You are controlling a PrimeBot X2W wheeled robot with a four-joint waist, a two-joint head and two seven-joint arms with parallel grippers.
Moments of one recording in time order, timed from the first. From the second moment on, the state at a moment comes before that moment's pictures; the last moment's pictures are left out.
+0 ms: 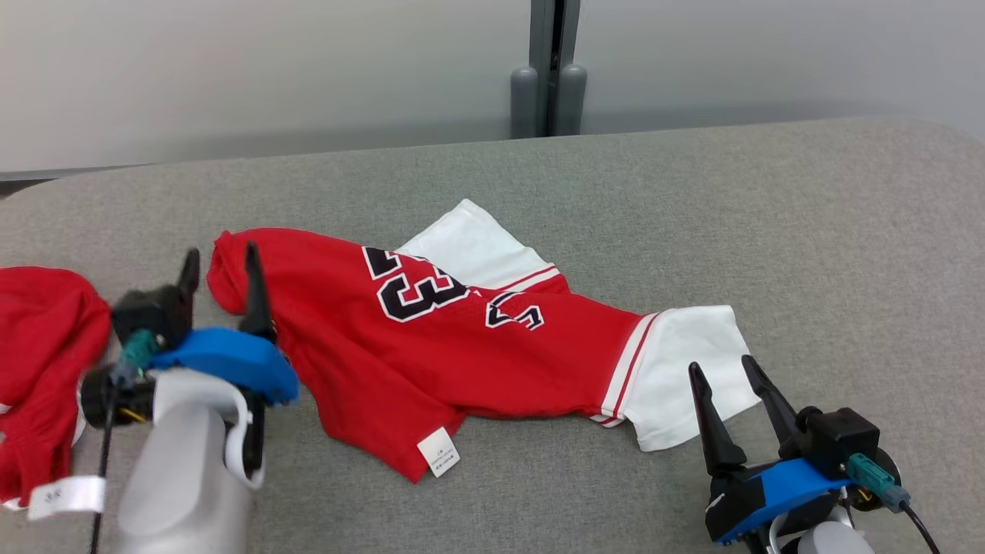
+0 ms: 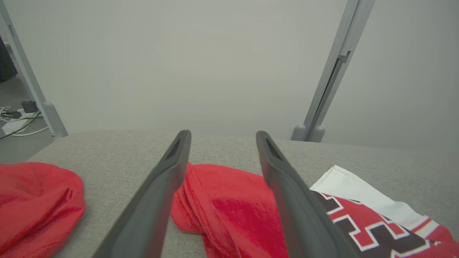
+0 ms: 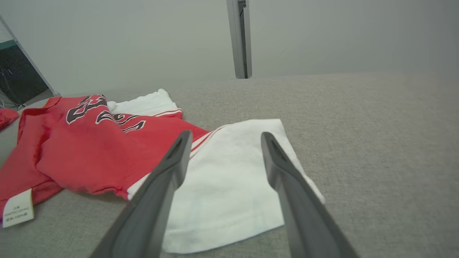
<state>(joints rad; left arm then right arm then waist) -0.56 0.13 -0.03 0.80 -0.25 -0.06 -0.26 -0.17 -0.05 0.08 0.41 0.17 0.13 -0.26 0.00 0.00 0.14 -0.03</state>
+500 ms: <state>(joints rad) -0.23 0.05 -0.24 0.77 -0.35 -0.11 -0.26 -0.14 -0.05 0.10 0.42 0.15 0.13 -0.26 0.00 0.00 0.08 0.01</state>
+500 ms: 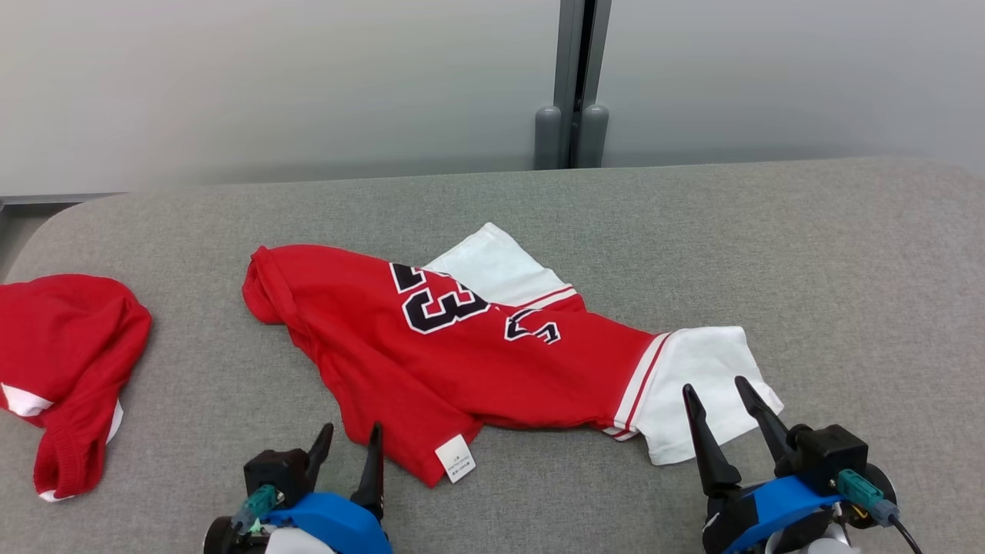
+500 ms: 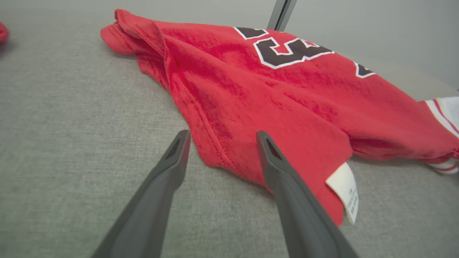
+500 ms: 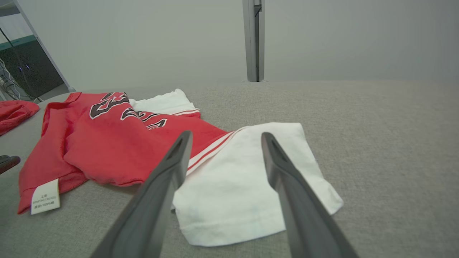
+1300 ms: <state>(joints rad) -0.27 0.05 -0.32 0.79 -0.52 -0.06 -0.27 -0.14 -0.05 0.10 0.41 0.12 0.13 -0.26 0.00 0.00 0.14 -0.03</state>
